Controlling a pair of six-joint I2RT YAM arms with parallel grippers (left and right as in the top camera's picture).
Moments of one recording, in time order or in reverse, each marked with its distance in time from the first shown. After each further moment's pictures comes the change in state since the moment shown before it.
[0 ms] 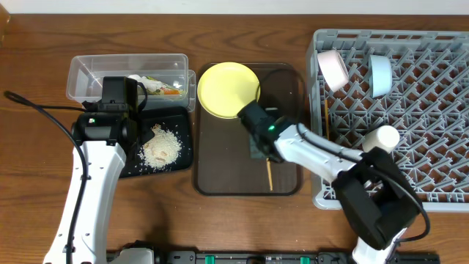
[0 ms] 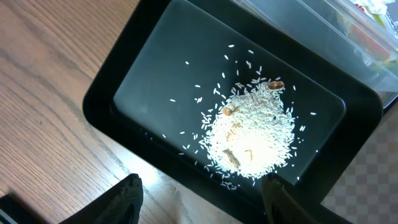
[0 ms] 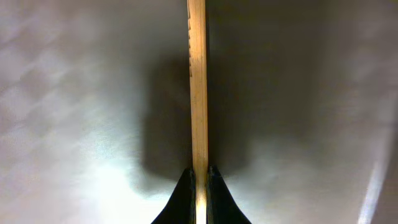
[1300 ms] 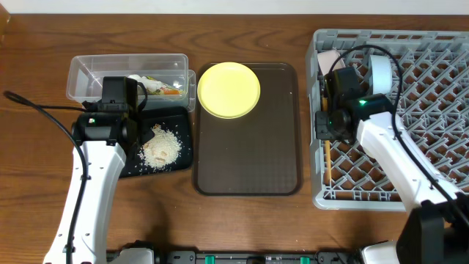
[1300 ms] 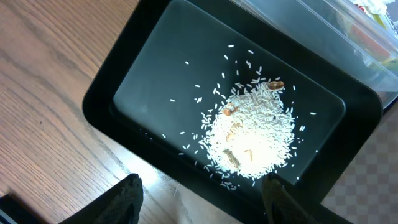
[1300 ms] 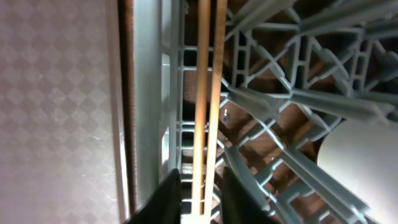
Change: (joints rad) left arm 0.000 0.000 0.000 0.000 0.000 0.000; right arm -0.424 -0.301 -0.003 -0.248 -0.041 -0.404
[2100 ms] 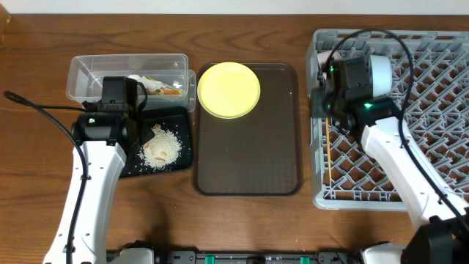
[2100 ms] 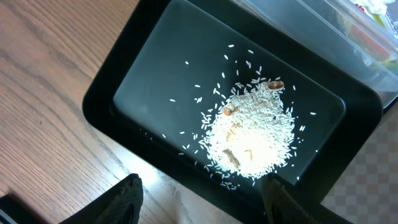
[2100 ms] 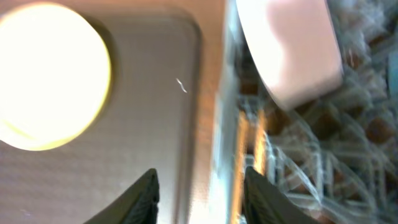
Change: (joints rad) left arm 0.000 0.000 0.000 0.000 0.000 0.000; right arm 0.012 -0.073 0.007 0.346 -0.111 -0.005
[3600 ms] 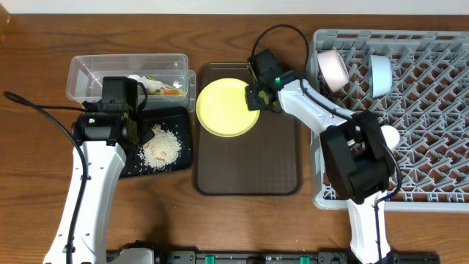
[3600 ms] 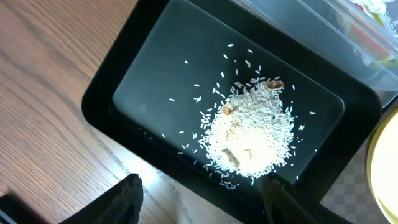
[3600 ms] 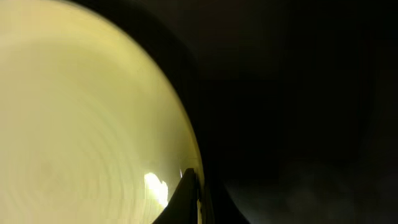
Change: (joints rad) left arm 0.000 -0.001 0.000 0.000 0.002 0.000; right arm 0.231 0.682 0.449 -0.054 0.005 0.104
